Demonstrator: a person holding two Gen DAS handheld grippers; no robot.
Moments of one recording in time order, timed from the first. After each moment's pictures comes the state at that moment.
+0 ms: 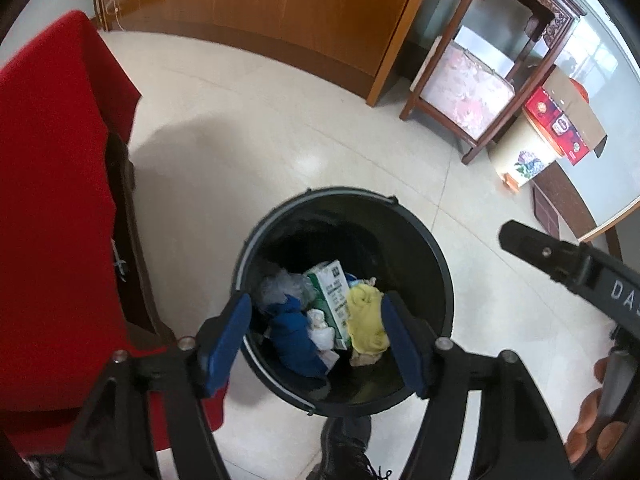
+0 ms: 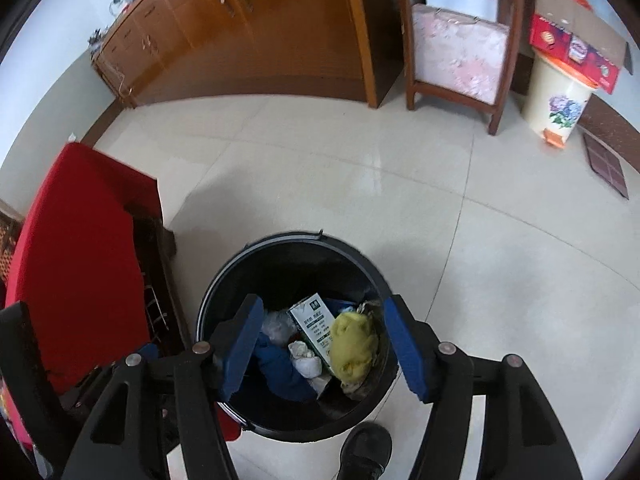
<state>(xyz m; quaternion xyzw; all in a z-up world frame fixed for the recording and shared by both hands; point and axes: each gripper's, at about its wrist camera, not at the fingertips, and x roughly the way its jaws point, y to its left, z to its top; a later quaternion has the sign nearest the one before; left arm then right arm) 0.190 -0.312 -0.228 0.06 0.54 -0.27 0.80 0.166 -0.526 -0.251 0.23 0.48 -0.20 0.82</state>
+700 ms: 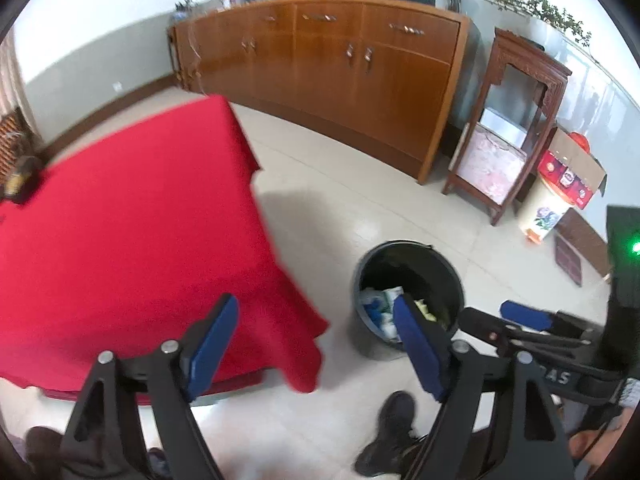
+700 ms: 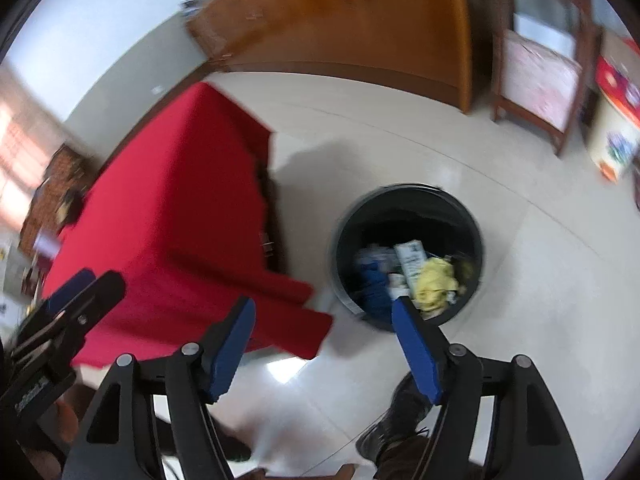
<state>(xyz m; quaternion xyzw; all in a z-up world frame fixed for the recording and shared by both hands) 0.096 -0.140 -0.077 0.06 0.42 -0.18 0.89 0.087 -0.374 -0.151 0.20 0.48 -0.03 0.86</state>
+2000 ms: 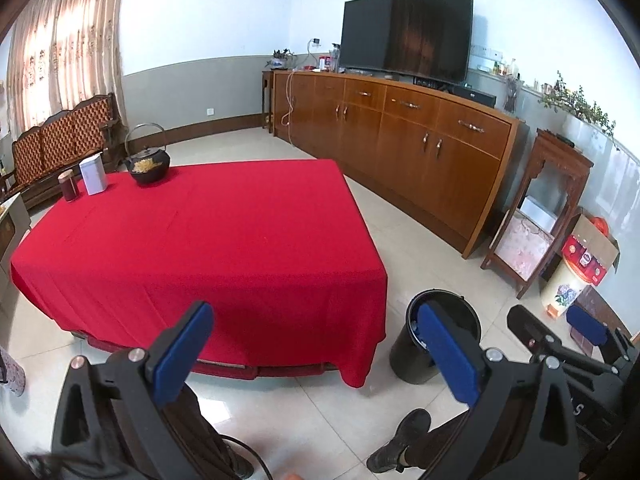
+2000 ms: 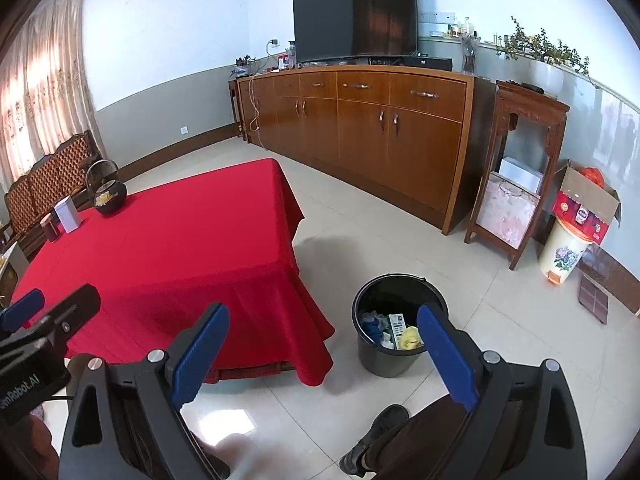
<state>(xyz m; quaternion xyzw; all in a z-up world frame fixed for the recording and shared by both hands) -0.031 -0.012 0.000 -0.02 0.32 -0.06 0.95 -0.062 -0.214 0.003 0.05 0.33 -0.09 0.94</state>
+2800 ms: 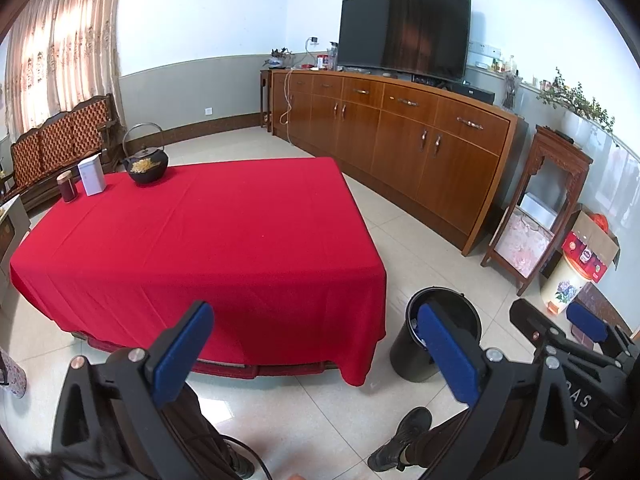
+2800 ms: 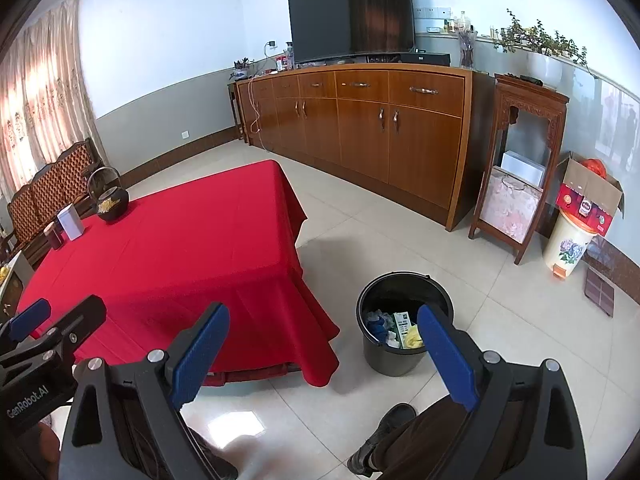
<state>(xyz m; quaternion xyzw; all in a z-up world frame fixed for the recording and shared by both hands) -0.032 -0.015 0.003 -0.02 0.32 -0.06 0.94 -0.062 -0.220 -0.001 0.07 0.33 -0.08 0.94</state>
